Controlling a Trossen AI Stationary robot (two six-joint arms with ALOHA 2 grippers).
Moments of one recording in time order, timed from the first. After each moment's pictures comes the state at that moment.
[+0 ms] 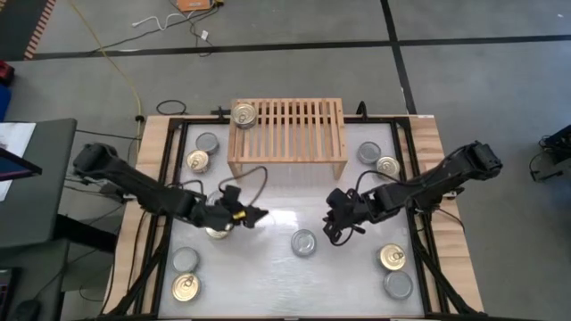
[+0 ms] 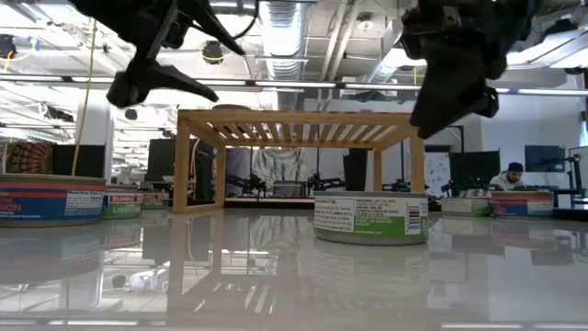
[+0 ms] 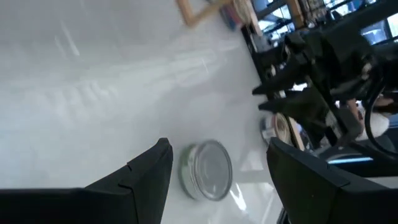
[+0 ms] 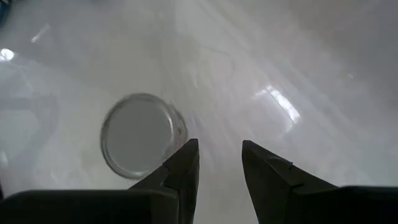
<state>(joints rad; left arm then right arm) -0.39 1.30 0.74 0.05 -0.60 -1.39 0.34 1.40 0.89 -0.47 0.29 0.93</state>
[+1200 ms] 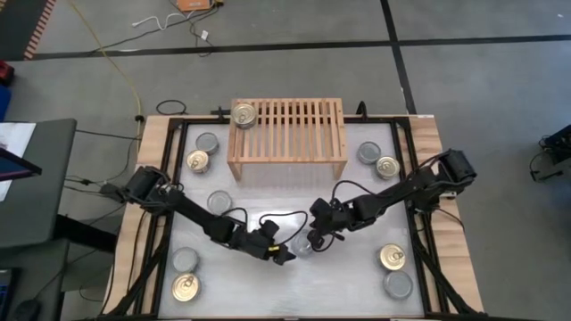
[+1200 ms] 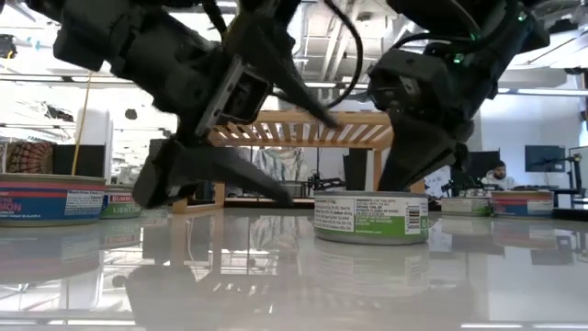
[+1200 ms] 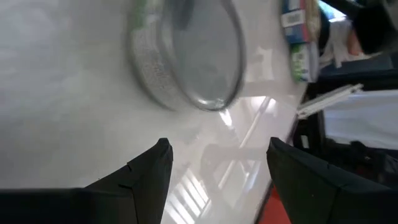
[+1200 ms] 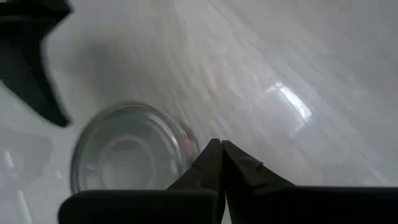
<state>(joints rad) -0.42 1.88 0.95 0.41 -0.23 -1.45 0.30 1.67 0.88 -0.16 0.25 0.91</state>
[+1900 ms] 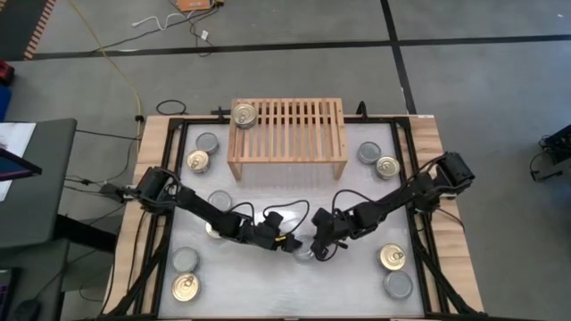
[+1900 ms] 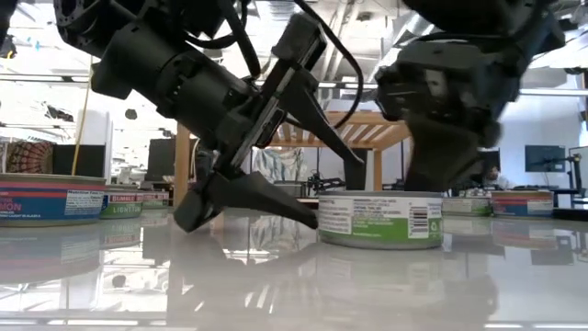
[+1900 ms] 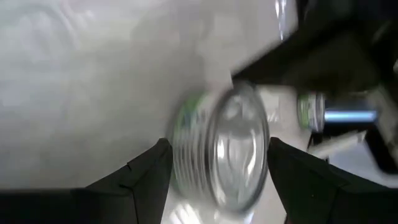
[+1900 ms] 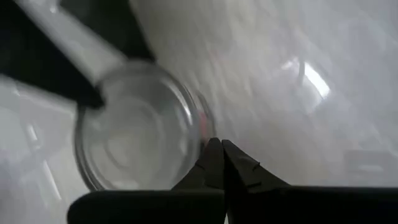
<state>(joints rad) -0.34 1.95 0.96 0.48 -0.30 -1.46 0.37 1.70 0.87 -0.16 0.16 1.00</state>
